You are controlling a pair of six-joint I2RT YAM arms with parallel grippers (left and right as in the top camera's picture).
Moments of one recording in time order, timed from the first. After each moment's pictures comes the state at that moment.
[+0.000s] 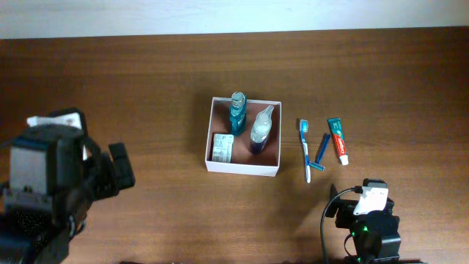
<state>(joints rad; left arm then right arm) -0.20 1.11 1.83 -1.61 -0.28 -0.33 0.08 0.01 0.19 -0.70 0.16 0.11</state>
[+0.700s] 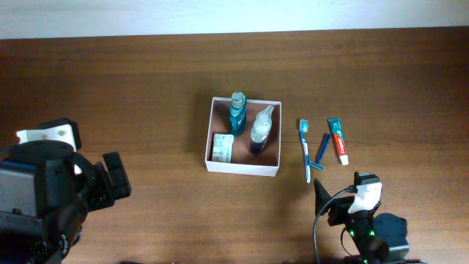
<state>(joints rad) -0.20 1.06 1.83 -1.62 -0.28 -0.33 0.08 0.02 0.23 -0.55 -0.14 0.11</state>
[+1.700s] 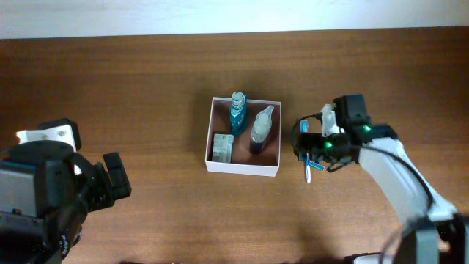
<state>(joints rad) -0.20 1.06 1.83 -1.62 -0.28 -0.33 0.08 1.55 0.99 -0.73 -0.24 0.16</state>
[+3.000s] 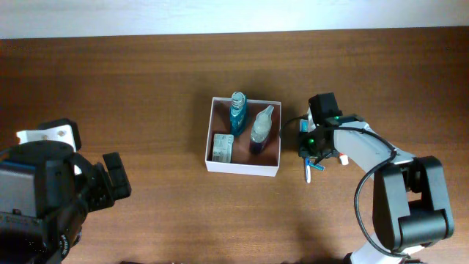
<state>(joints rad) -0.20 1.06 1.83 -1.62 -0.28 -0.33 0.15 1.81 1.04 -0.60 -0.05 0.18</state>
